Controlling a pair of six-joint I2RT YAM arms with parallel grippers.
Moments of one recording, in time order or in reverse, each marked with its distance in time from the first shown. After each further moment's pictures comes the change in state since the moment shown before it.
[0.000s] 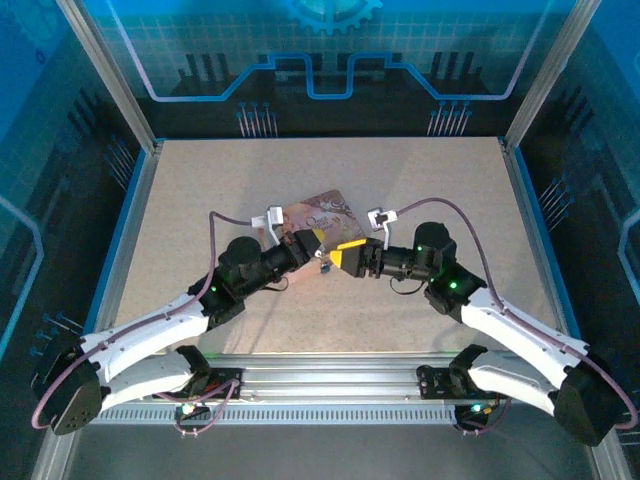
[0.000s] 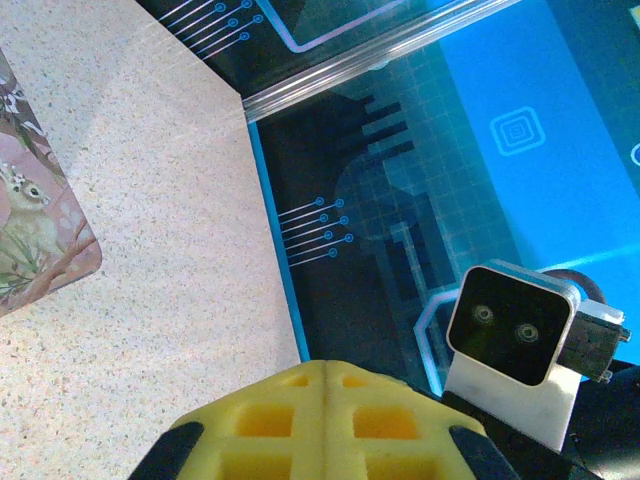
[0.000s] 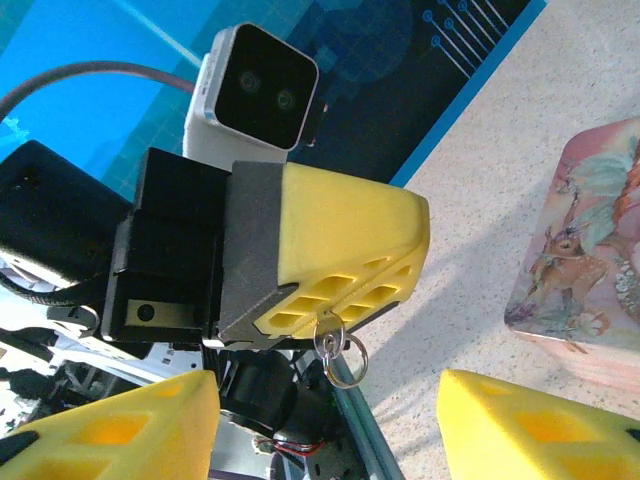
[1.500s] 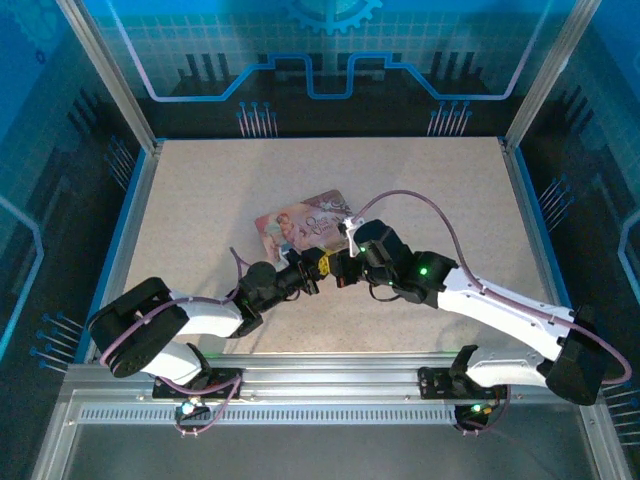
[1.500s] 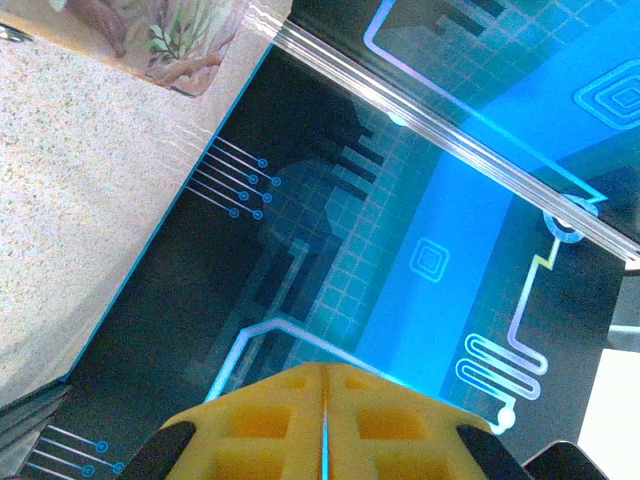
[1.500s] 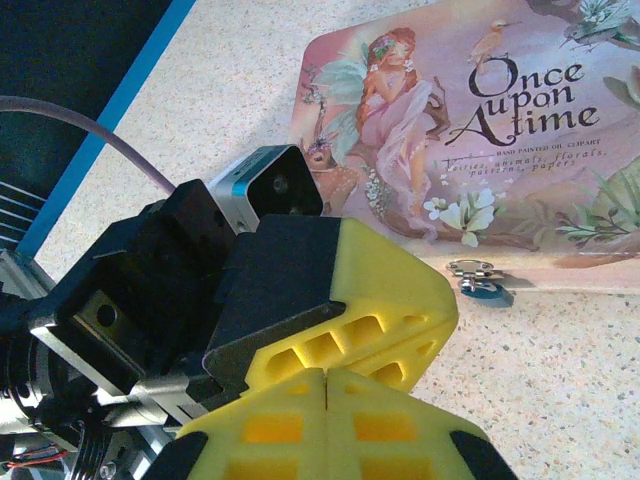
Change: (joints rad) left arm -0.021 0.430 -0.257 0.746 0.004 -0.939; right arm 0.260 0.165 0.331 -0.680 0.641 -0.209
